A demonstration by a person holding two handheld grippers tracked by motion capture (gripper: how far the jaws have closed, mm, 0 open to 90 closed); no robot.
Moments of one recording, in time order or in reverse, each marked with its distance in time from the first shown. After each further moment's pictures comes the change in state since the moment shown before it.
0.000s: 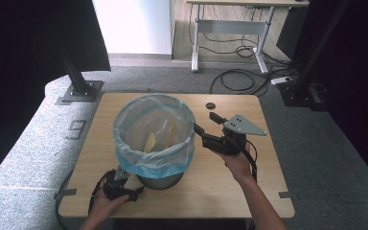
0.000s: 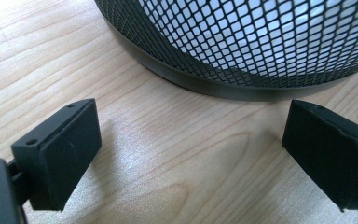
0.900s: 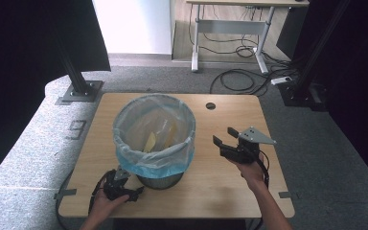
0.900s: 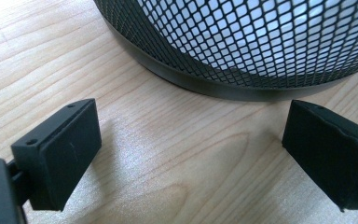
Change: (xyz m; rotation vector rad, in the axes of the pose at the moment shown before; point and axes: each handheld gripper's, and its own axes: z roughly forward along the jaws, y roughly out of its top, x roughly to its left) left arm 0.000 0.000 0.000 -0.001 0.000 -0.001; right arm -0.047 -0.064 -0.014 0.147 -0.100 0.051
